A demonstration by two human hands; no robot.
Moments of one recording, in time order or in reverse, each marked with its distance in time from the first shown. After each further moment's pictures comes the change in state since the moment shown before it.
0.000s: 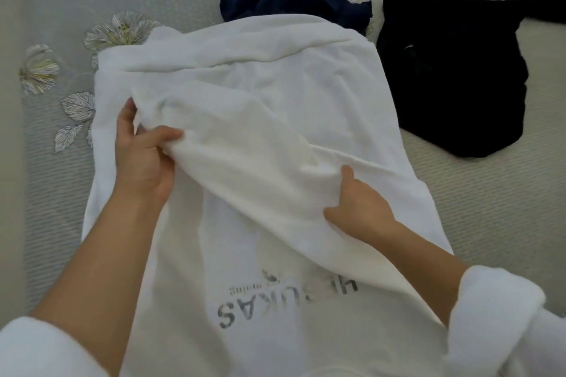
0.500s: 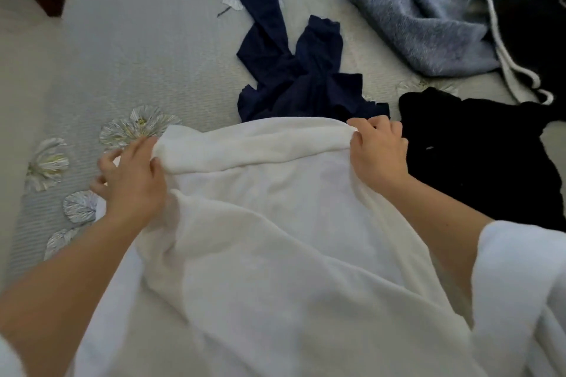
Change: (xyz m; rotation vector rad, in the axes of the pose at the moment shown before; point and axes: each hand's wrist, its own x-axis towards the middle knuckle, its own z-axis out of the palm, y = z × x) left_hand 0.131 0.036 0.032 1.567 0.169 0.435; right_hand 0.183 -0.064 -0.146 0.013 0.628 -0.179
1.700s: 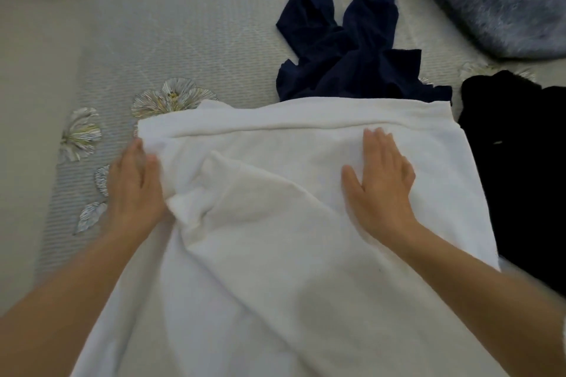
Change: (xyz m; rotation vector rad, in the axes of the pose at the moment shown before) left_hand -0.015 -0.067 0.011 -0.337 0.032 -0.111; right_hand -0.066 -0.044 0.046 0.138 -0.192 -0.062
